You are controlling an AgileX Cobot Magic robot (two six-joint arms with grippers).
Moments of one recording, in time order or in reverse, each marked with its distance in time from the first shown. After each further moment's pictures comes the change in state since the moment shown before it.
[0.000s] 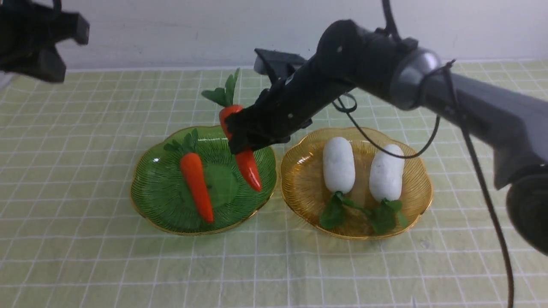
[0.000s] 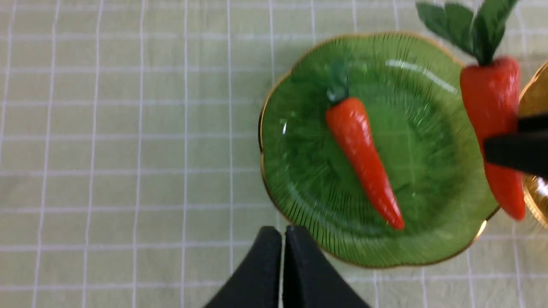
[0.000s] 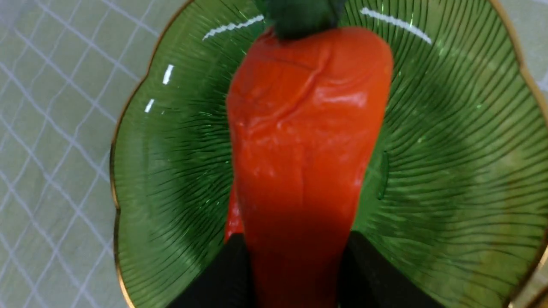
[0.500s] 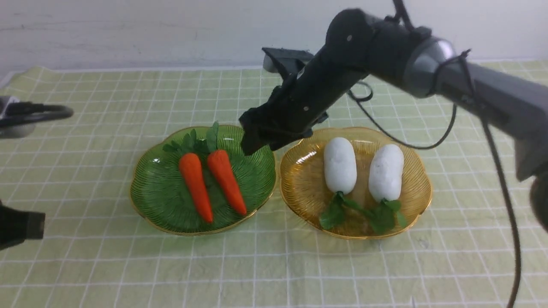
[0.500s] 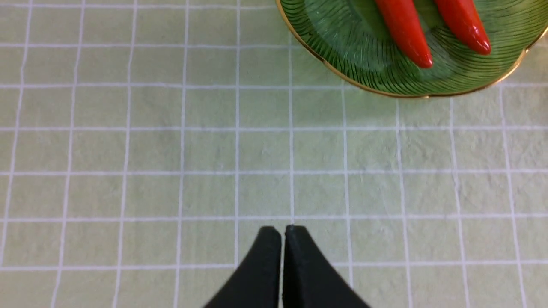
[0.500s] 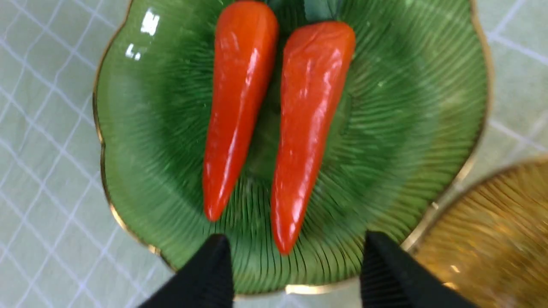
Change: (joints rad) right arm -0.062 -0.144 -0.014 -0.131 0.248 0.015; left arm 0.003 -0.568 0.622 -0.006 -0.106 -0.003
